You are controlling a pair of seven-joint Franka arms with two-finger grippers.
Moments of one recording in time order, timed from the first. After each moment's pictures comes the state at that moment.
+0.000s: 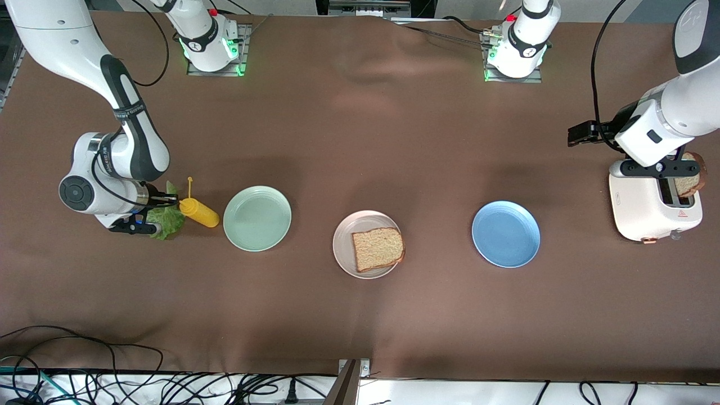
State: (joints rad) left arm -0.09 0.11 0.01 -1.57 -0.03 1.42 -0.09; right arm 0.01 0.52 -0.08 -1.93 -0.05 2.16 0.01
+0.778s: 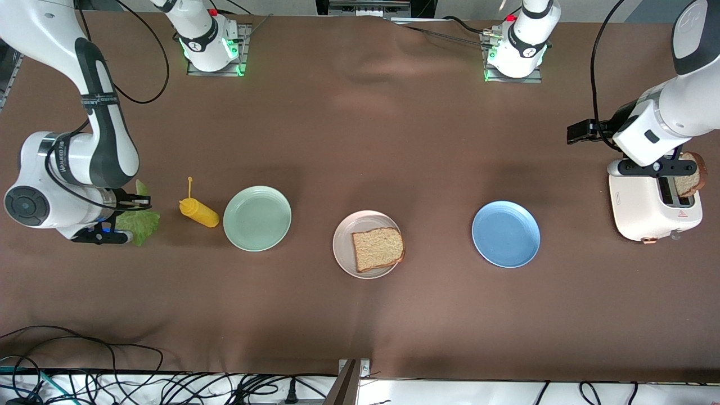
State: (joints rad) left arm -0.09 0.11 0.01 -1.57 -0.03 1.40 -0.09; right arm 0.01 0.50 -0.08 -1.66 -0.09 1.82 0.00
